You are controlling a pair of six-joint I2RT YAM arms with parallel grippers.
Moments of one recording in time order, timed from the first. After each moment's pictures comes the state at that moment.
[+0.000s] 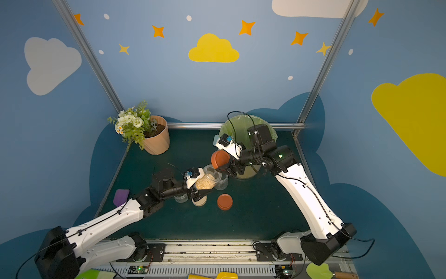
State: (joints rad) left arm -0.70 1.08 0.66 0.16 0.39 0.19; right arm 0.58 1.34 1.62 -0.97 -0.62 -0.49
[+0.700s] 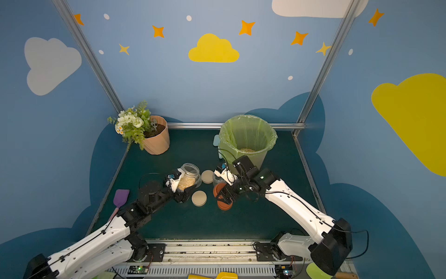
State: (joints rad) left arm -0.66 0.79 0.44 0.07 -0.02 0.04; right arm 0.79 1.24 1.06 -0.83 -0.40 -0.06
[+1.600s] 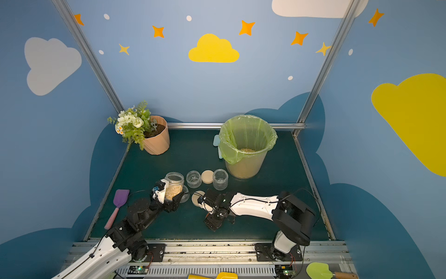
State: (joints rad) left arm -0.66 0.40 0.23 -0.06 -0.19 -0.09; right arm 1.14 1.60 0.89 -0.56 -0.13 0.14
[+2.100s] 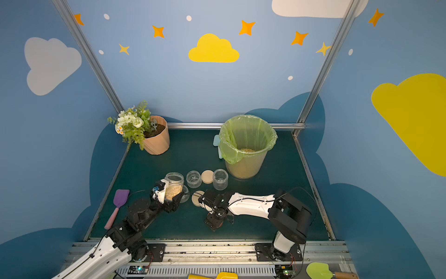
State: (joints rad) left arm -0.66 0.42 0.23 -0.06 -0.19 -0.09; right arm 1.14 1.64 0.91 -0.58 -0.09 0.16
